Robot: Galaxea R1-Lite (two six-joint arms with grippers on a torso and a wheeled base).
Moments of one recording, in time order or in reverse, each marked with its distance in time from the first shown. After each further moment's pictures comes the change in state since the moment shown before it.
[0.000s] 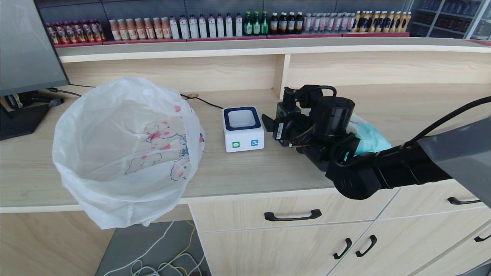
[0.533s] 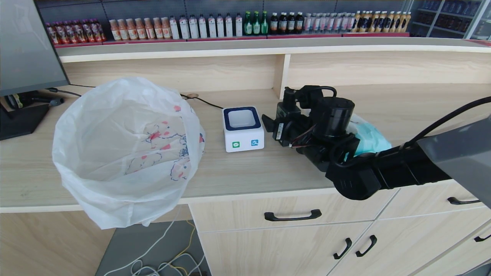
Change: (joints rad) left arm 0.000 0.000 0.000 0.000 0.000 0.000; right arm 0.000 0.000 0.003 -0.005 0.000 0.008
